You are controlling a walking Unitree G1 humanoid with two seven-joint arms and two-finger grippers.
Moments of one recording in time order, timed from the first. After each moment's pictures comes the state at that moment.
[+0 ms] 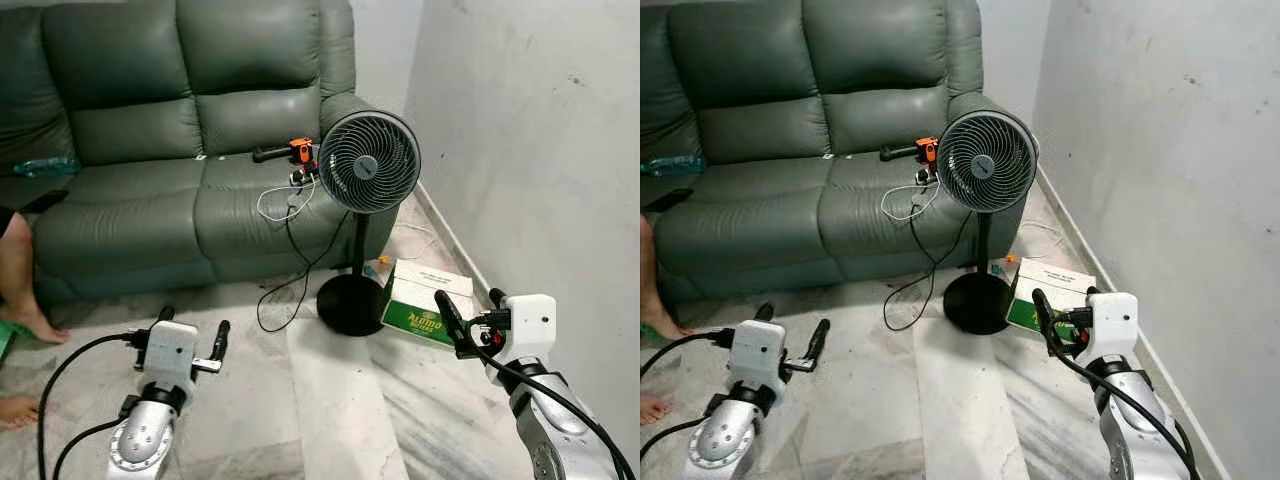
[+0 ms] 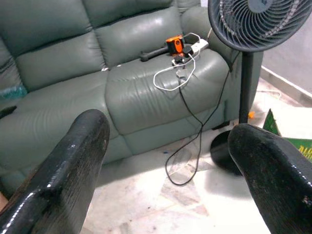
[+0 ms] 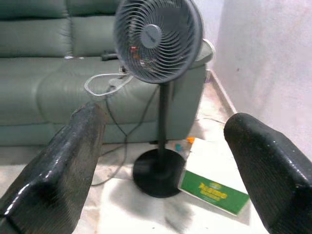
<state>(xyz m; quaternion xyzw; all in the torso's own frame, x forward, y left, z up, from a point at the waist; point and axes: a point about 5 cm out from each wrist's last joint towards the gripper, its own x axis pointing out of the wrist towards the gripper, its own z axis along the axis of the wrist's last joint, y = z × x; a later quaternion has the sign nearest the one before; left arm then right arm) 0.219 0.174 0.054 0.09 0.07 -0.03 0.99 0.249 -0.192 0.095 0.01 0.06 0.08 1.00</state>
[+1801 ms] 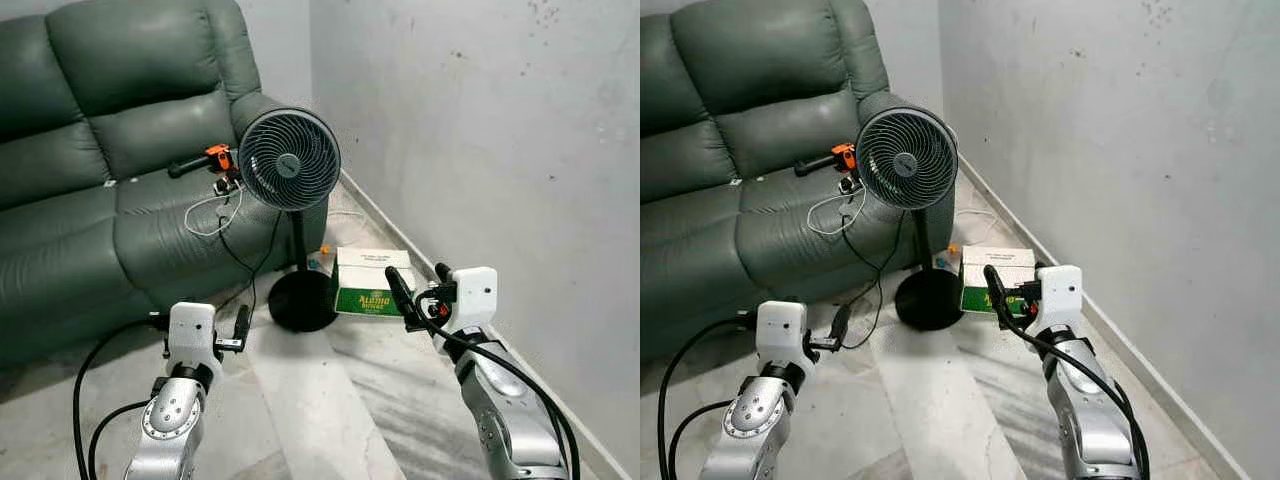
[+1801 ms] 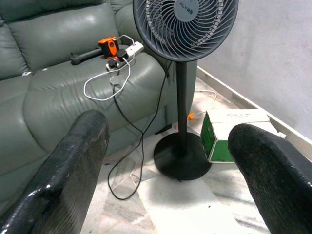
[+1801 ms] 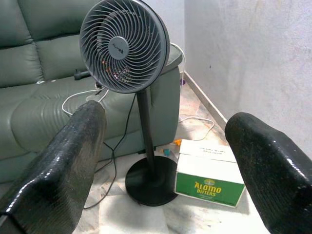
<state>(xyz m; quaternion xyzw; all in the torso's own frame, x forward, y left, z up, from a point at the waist) 0.248 0.164 0.058 0.02 0.09 -0.02 1.00 0.278 -0.154 0.099 0.03 0.03 0.12 0.99</state>
